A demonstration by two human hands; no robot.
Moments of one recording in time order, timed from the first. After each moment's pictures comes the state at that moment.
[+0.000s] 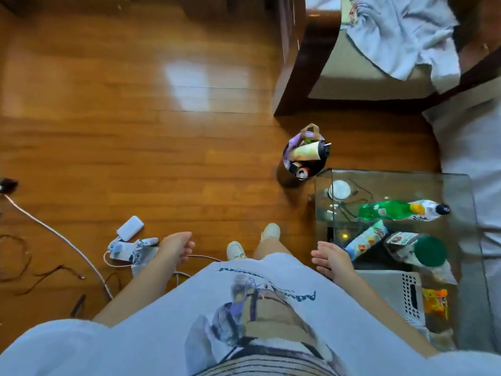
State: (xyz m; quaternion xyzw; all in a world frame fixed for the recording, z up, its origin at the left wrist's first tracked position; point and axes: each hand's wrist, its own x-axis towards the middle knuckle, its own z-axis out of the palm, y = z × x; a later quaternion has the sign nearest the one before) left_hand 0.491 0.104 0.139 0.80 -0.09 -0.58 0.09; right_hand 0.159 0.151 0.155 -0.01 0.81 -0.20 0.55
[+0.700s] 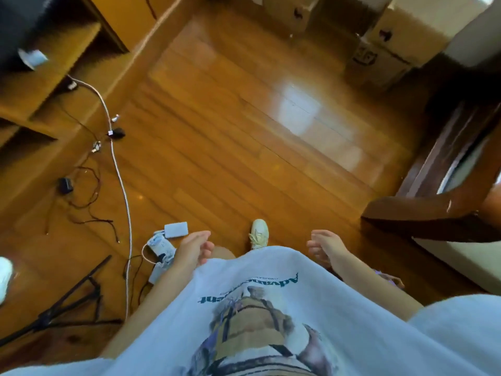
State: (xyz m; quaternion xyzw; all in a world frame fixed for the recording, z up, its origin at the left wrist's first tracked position) left_hand 0.665 -0.082 0.149 0.77 0.15 -0.52 0.35; right_hand 0.424 -0.269 0.135 -0.34 0.73 0.08 0.59
